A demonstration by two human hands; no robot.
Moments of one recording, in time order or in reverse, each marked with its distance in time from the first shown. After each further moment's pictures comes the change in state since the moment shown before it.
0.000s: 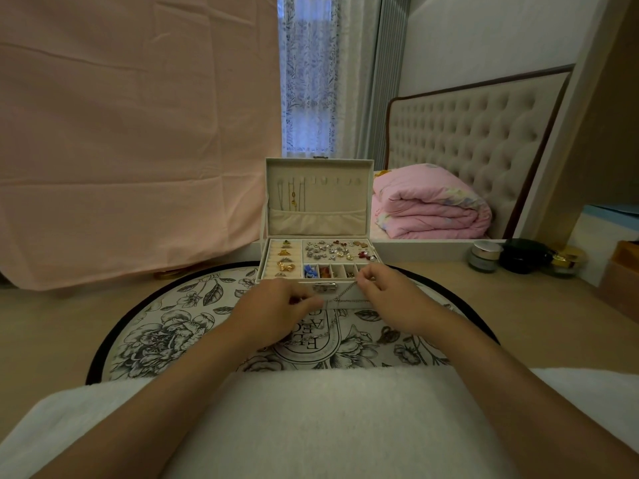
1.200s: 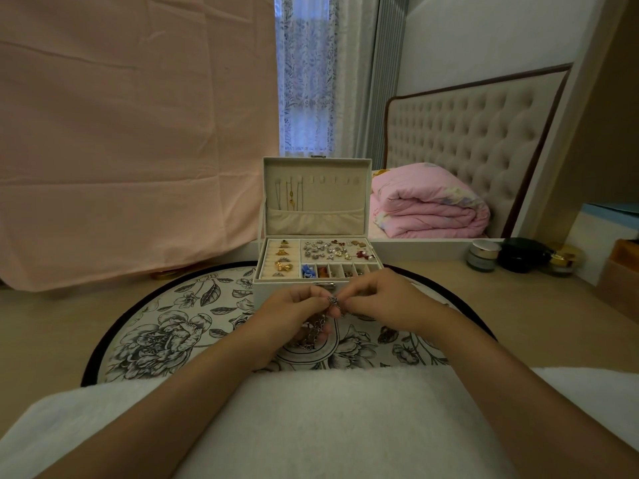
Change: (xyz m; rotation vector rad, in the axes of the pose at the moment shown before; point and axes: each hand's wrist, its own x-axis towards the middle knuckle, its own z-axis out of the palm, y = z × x) left_hand -0.010 0.023 0.014 -1.008 -0.171 -0.244; right_hand 0.003 -0.003 0.000 0.129 -0.142 -0.100
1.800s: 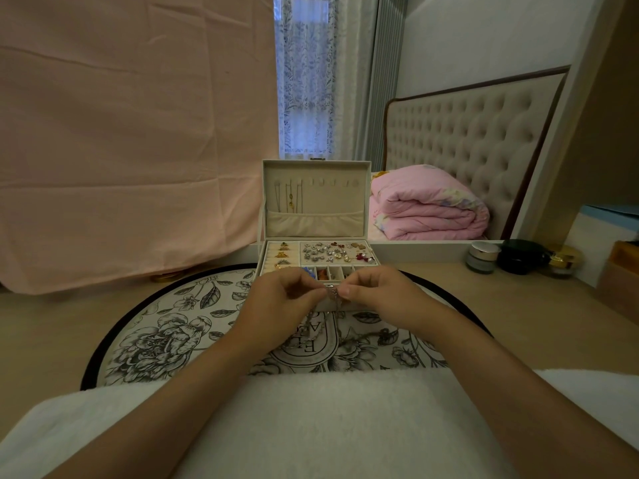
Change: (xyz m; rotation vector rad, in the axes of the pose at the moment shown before) left_hand 0.004 0.001 -0.011 0.479 0.290 0.462; right_hand -0.003 -0.007 -0.001 0.267 0.040 0.029
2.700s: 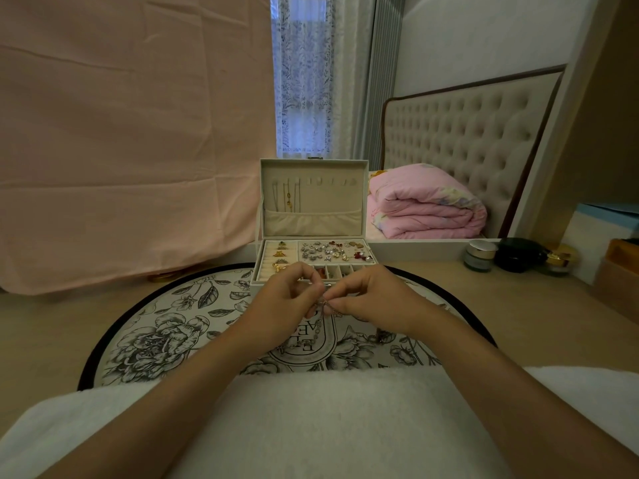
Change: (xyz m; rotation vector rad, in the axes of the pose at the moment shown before) left_hand 0.001 0.004 0.002 -0.167 -0.178 -0.078; right_hand -0.004 -0.009 0.007 -0.076 -0.072 -0.099
